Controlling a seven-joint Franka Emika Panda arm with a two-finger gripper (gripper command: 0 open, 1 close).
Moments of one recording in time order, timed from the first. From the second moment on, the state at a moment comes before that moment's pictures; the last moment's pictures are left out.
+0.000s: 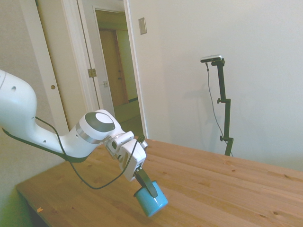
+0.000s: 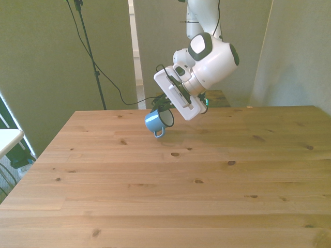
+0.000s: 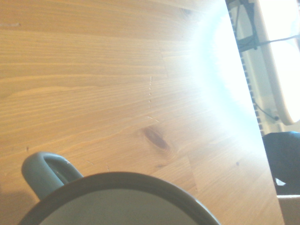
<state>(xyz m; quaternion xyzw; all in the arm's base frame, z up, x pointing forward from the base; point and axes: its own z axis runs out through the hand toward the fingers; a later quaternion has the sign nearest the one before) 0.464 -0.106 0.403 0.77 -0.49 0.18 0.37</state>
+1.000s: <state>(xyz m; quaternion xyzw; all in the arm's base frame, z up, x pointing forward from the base) 0.484 -0.087 0.422 0.87 -0.46 0.10 0.13</state>
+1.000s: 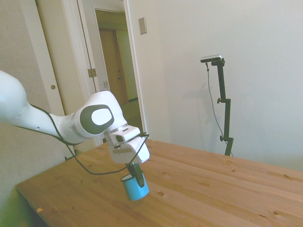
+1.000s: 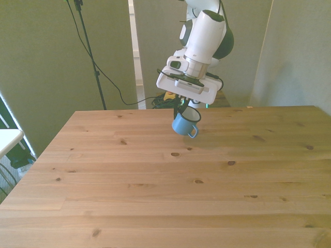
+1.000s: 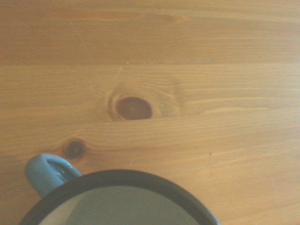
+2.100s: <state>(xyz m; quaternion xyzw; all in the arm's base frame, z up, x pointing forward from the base) 0.565 -0.050 0.380 0.91 -0.41 0.07 0.01</state>
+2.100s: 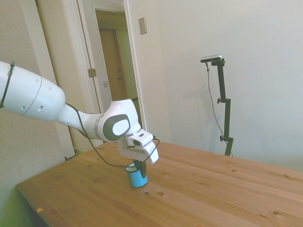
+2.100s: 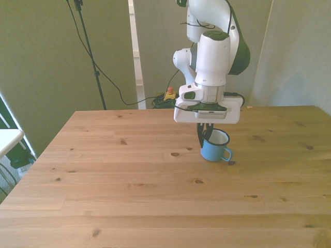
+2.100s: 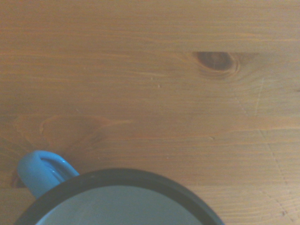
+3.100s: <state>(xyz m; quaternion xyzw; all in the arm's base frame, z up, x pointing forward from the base) 0.558 -0.058 0.400 0.91 -0.41 0.07 0.02</state>
